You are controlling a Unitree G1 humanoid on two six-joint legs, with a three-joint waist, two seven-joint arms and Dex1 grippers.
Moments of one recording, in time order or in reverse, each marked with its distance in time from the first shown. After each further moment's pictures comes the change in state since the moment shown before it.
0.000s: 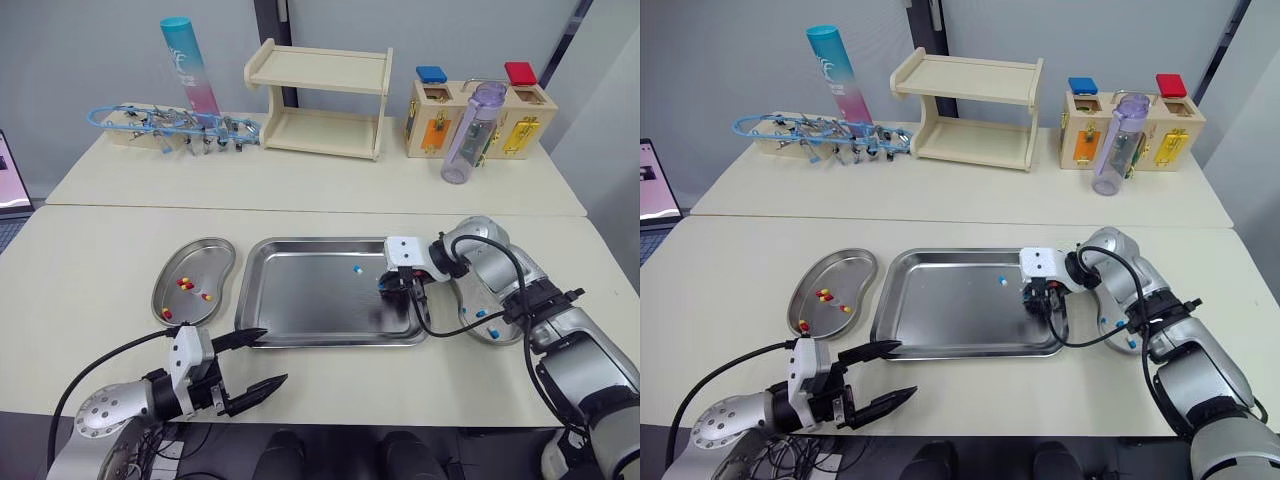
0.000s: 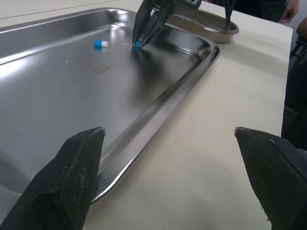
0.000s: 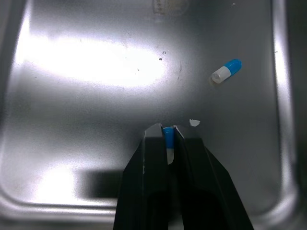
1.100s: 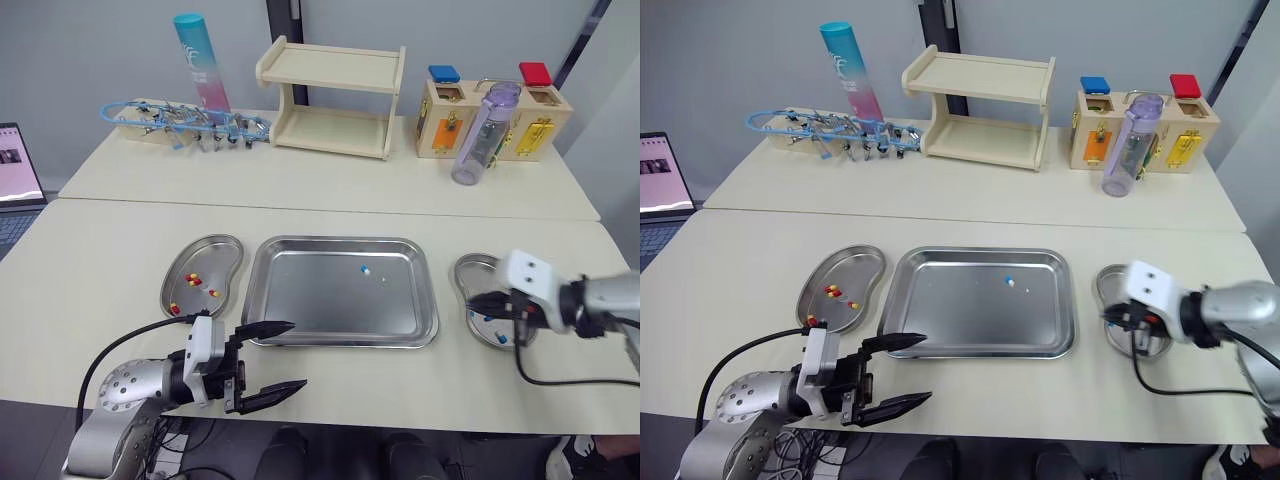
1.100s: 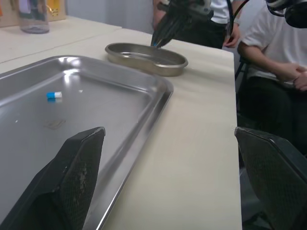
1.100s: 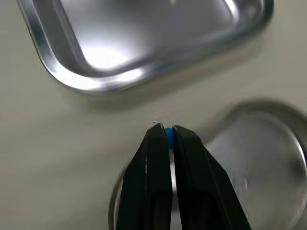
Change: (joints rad) left arm -0.144 0.003 -0.088 0.001 -0.078 -0.012 -0.142; right arm 0.773 -0.436 -0.637 -0.904 0.275 0.566 -0.166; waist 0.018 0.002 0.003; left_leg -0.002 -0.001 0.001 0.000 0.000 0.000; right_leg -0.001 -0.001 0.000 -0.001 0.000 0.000
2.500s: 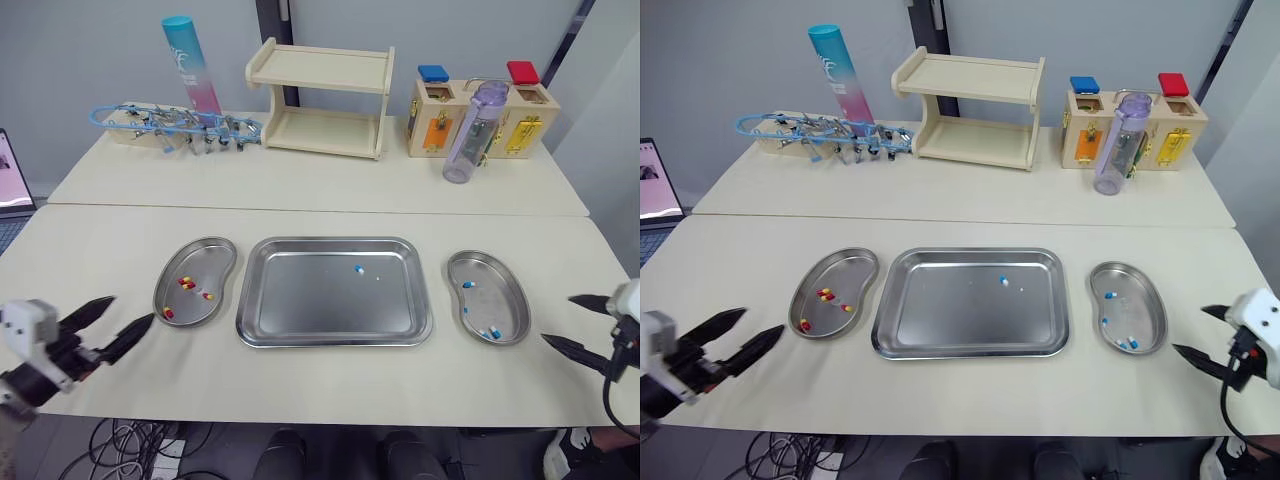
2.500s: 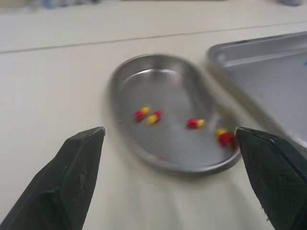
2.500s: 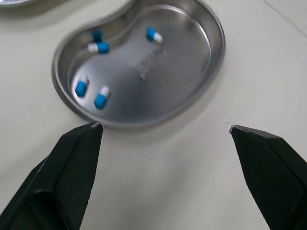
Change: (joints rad) left arm 0.114 0.148 0.592 0.445 -0.031 0.079 0.270; right arm 0.445 0.053 -0.449 0.232 0.147 -0.362 -0.057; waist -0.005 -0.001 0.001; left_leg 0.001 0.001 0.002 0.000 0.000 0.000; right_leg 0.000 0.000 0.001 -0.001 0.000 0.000
